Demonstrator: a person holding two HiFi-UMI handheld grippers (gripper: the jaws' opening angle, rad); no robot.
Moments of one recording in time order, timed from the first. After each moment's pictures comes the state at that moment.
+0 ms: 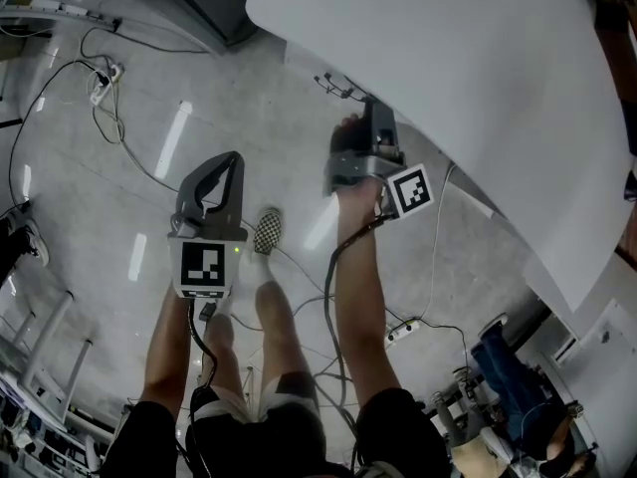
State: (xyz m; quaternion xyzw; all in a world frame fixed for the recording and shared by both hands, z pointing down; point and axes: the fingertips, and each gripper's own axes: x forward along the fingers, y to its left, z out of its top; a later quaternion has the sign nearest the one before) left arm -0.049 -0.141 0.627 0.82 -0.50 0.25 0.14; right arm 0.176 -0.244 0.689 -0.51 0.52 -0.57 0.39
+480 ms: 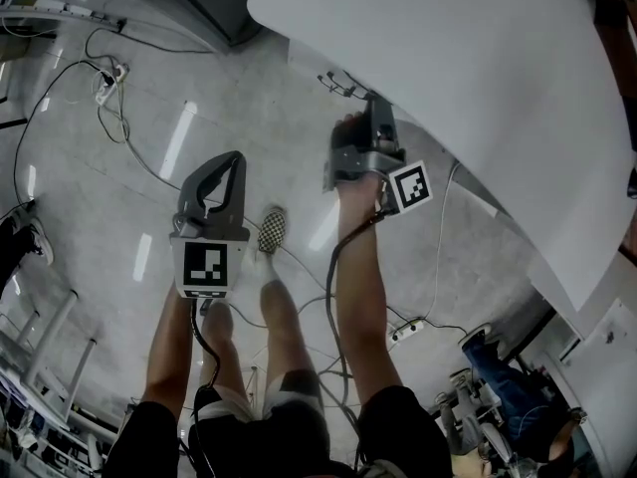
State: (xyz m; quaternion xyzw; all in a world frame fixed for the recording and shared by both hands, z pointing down) left arm -0.050 -0.137 0.619 0.82 -0.50 0.26 0.13; right arm 0.175 -0.243 0.692 -0.50 0.50 -0.57 0.42
